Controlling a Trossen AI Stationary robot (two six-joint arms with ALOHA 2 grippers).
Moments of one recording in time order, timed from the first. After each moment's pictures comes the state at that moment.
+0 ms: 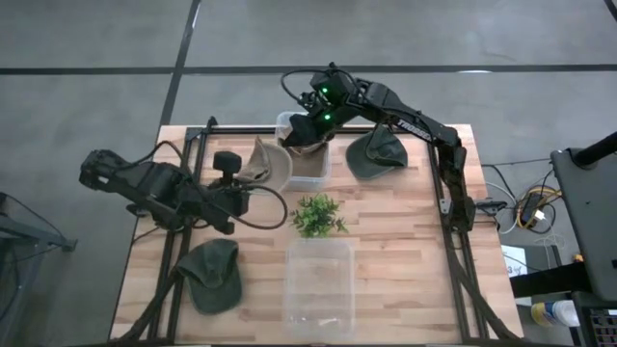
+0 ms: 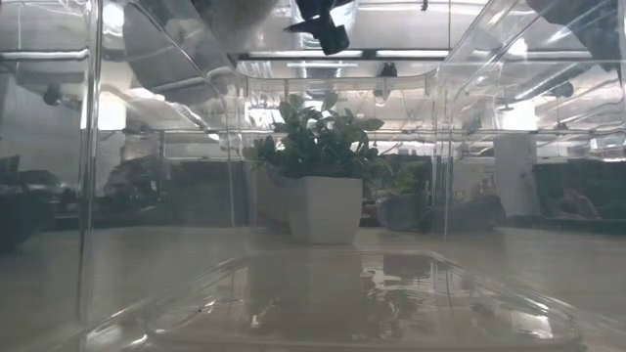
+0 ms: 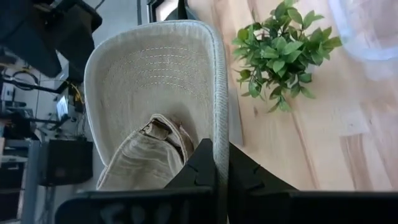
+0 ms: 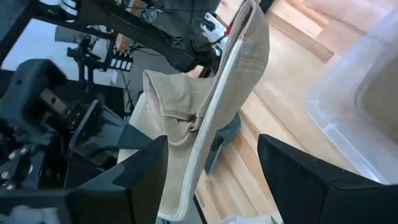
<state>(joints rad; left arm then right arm) -0.37 1.25 1.55 -1.25 -0.66 0.17 -0.36 2.04 2.35 -0.94 -0.56 0.87</state>
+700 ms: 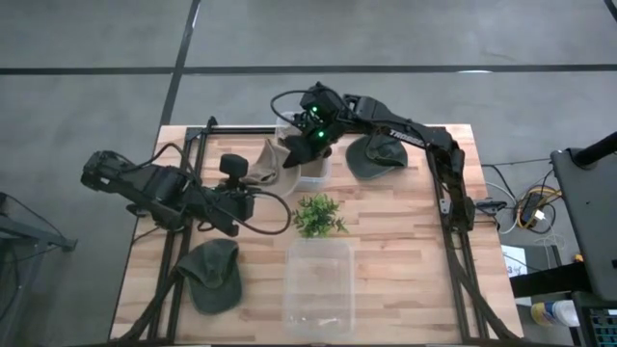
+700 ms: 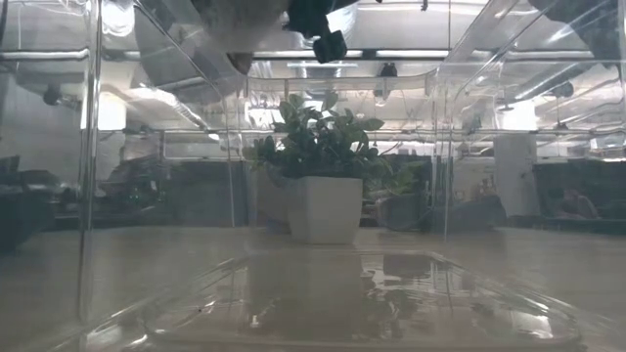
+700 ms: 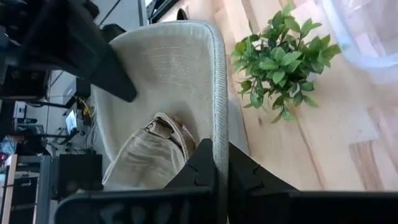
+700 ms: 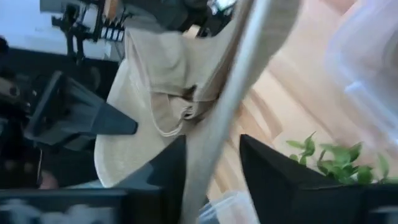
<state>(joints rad) -0.37 1.25 1.53 -1.17 -0.67 0.26 -0.30 2.05 2.25 -0.93 -0.61 0.87</state>
